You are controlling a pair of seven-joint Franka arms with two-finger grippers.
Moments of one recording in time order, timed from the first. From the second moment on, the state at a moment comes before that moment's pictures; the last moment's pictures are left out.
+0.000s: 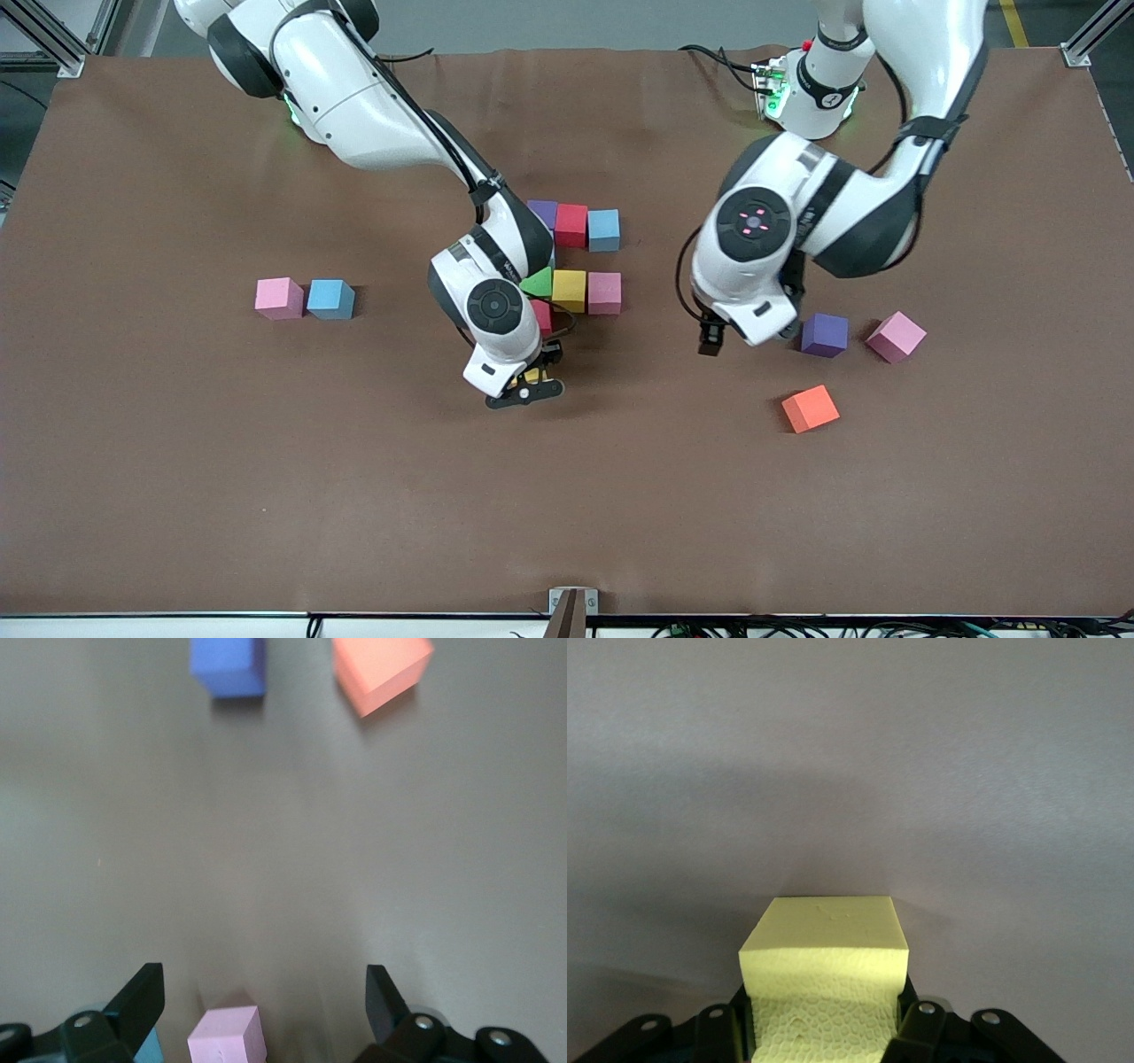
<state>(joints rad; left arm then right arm) -0.12 0.47 -0.49 -1.51 0.24 1.78 -1.95 0.62 0.89 0.03 -1.29 0.02 2.16 0.42</state>
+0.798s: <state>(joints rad) 0.13 0.49 -0.47 -1.46 0.24 1.78 -1.08 0.64 0.89 0.03 -1.29 0.02 2.13 0.49</state>
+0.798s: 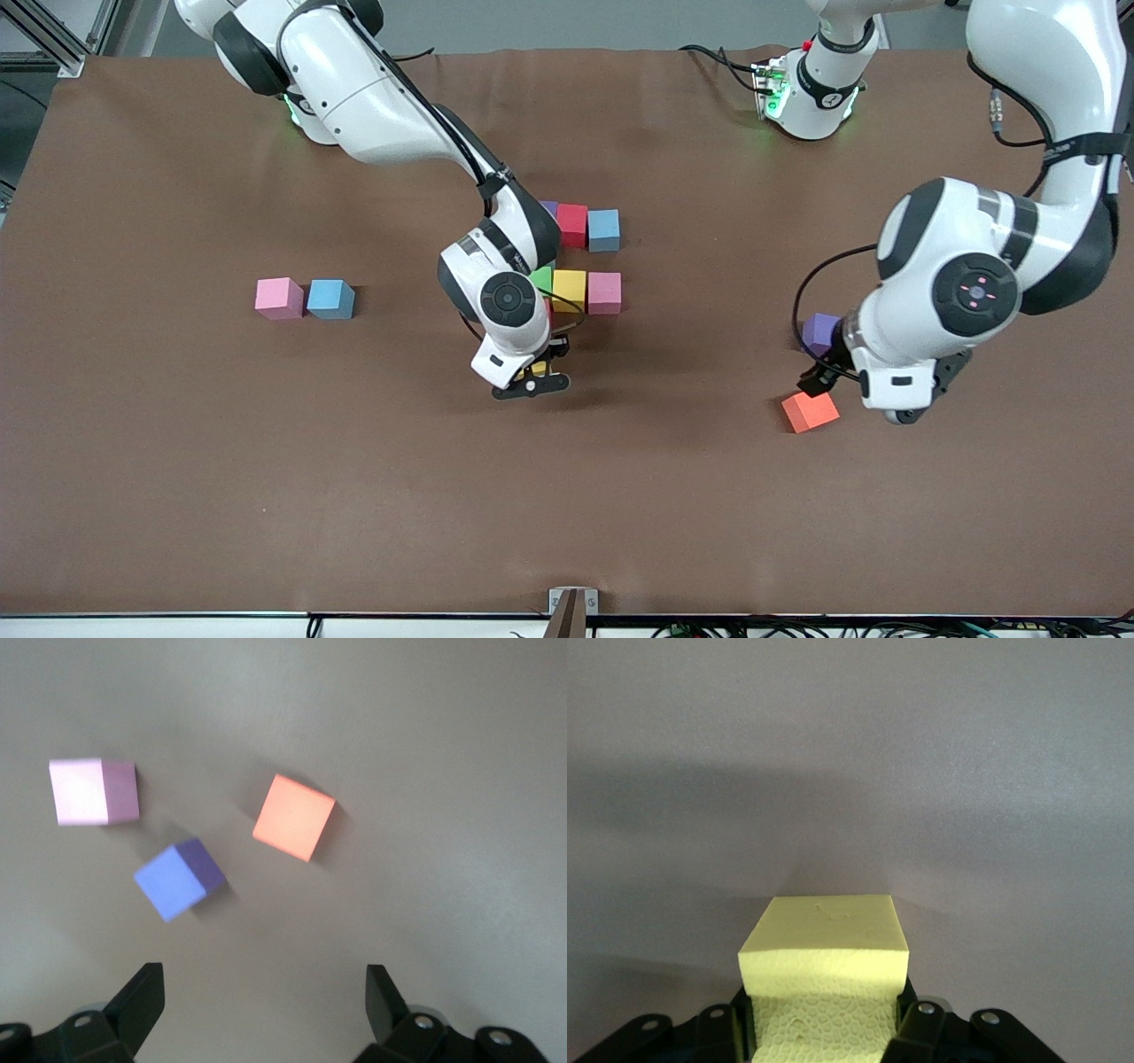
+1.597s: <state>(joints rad) 0.21 0.56 -0.46 -1.46 0.28 1.86 -0.69 0.65 0.89 0.03 -1.28 0.02 2.09 0.55</state>
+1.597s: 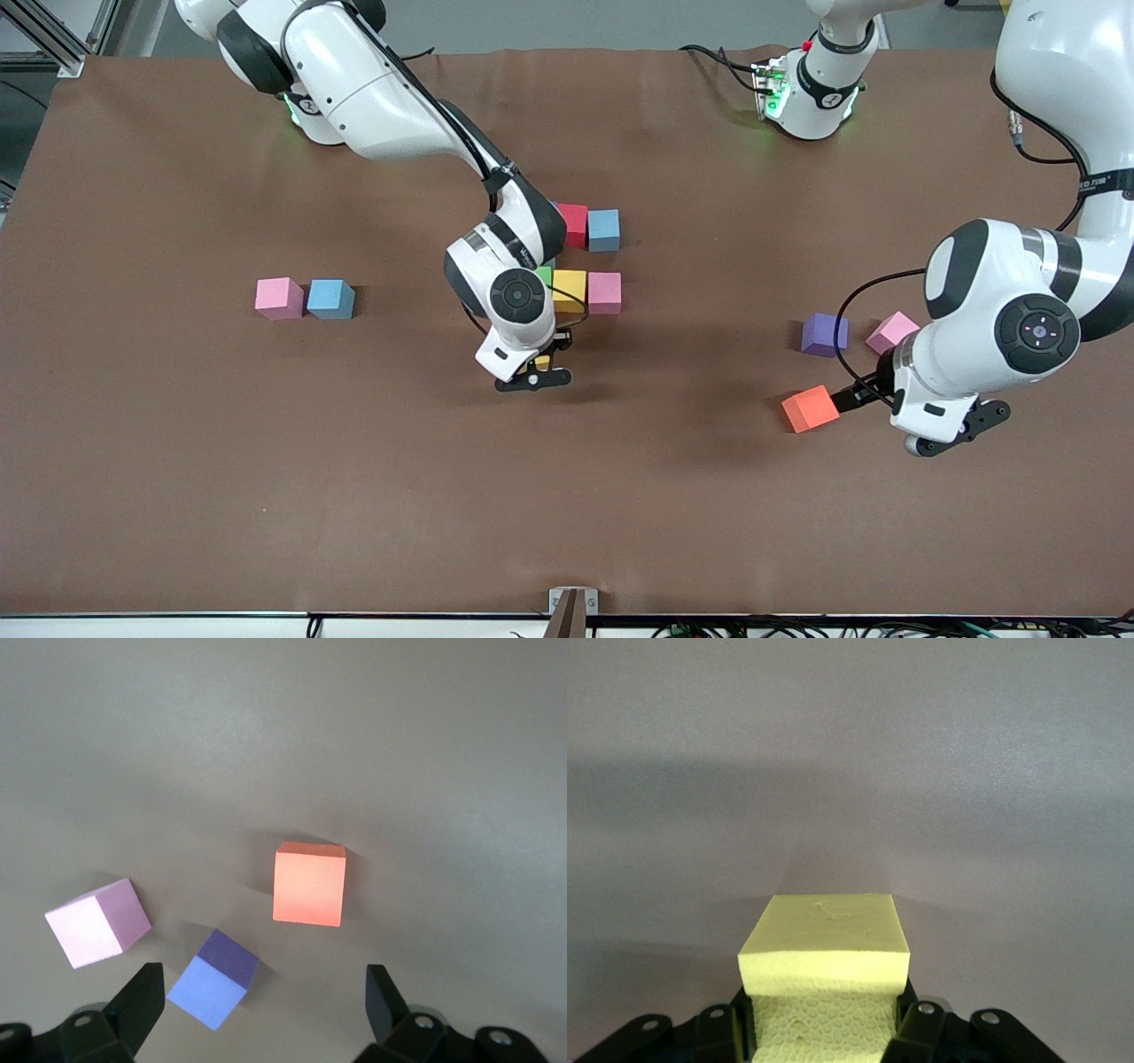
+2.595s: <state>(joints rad) 0.22 0.65 -0.47 -1.46 0.36 2.00 -0.52 0.66 0.86 0.03 -1.27 0.03 2.10 0.56</state>
